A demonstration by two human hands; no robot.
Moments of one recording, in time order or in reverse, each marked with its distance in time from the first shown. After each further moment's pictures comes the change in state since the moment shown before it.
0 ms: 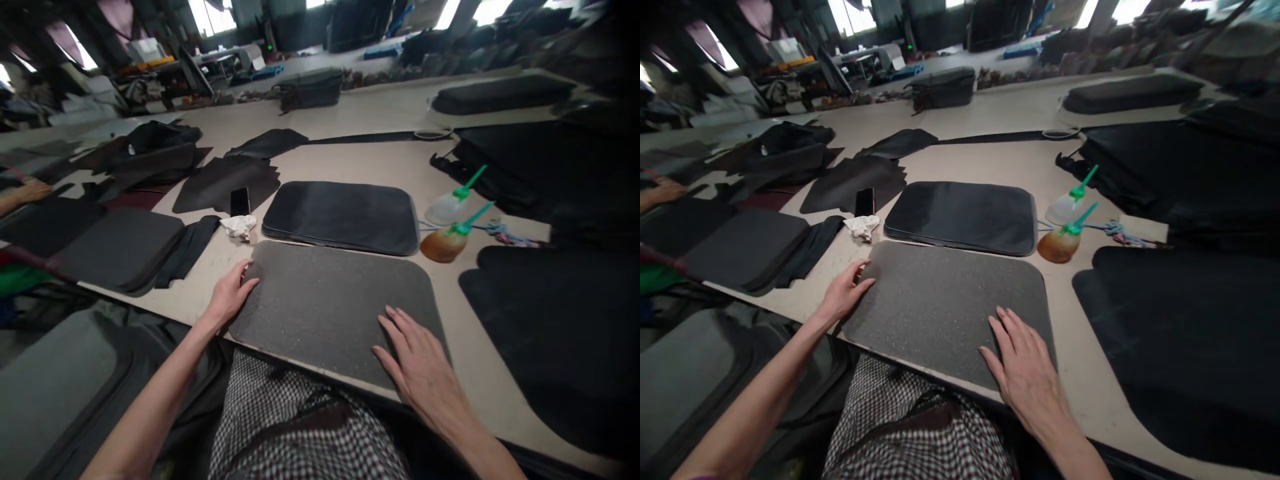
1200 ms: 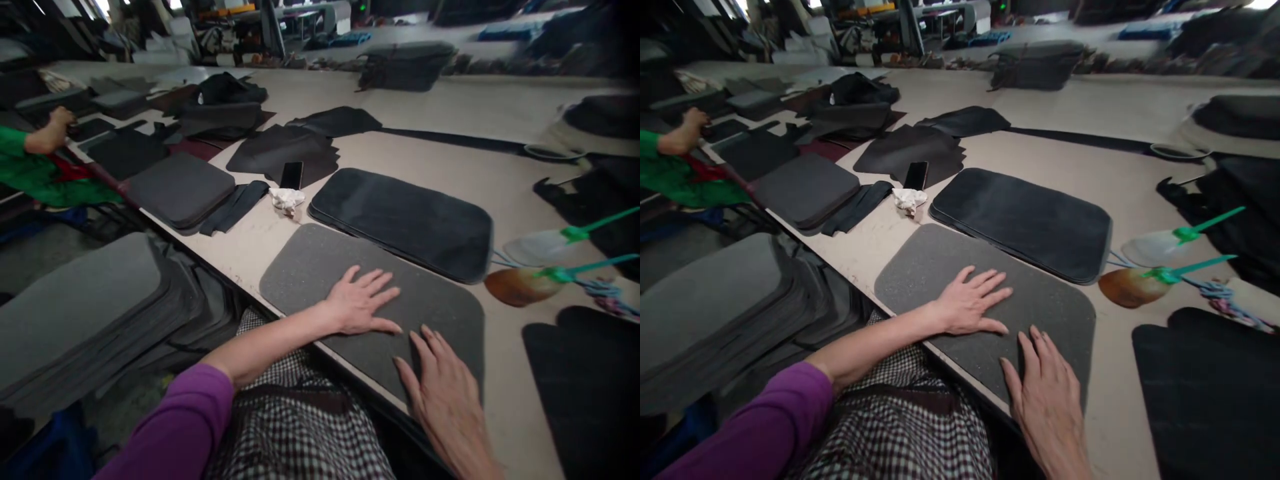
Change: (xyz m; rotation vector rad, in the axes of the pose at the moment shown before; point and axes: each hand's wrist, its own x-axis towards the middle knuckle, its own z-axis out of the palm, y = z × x) left_hand -0.018 0.150 0.119 0.389 -0.234 0.586; right_hand -0.001 -0.001 0.003 -0.075 0.001 -0.088
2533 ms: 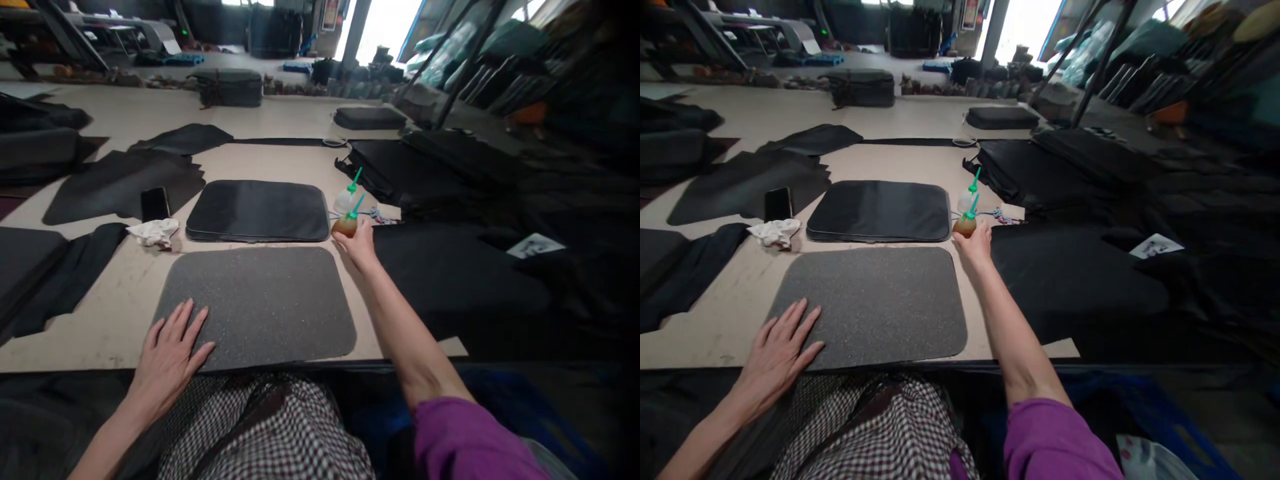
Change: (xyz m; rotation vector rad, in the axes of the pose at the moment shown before) left_hand -0.160 -0.092 0.005 0.173 0.024 -0.234; right_hand 0.122 0.176 -0.005 0.232 0.373 0.744
